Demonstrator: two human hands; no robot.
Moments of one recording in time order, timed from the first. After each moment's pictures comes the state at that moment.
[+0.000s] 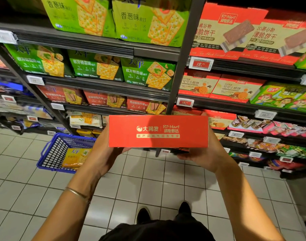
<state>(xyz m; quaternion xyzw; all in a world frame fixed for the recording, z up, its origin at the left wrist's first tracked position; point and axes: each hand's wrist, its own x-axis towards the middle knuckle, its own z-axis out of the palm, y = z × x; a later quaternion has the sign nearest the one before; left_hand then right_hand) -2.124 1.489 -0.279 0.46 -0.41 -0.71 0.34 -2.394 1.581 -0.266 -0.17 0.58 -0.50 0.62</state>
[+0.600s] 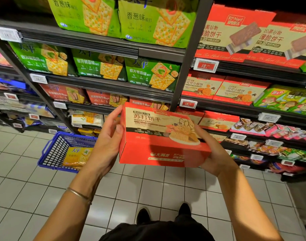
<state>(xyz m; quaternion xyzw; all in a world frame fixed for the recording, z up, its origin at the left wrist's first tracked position) -2.114 1.493 -0.266 0.40 -0.49 -0.66 0.40 -2.395 1.582 -0.276 -0.14 0.51 -0.53 0.67</state>
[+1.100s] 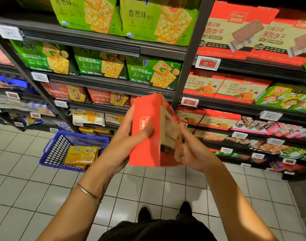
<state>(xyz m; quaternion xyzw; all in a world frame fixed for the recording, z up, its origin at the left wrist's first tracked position) -2.140 1.505 -0.252 0.31 -0.51 -0.72 0.35 -2.364 1.561 -0.298 -0.22 0.59 -0.43 0.65</state>
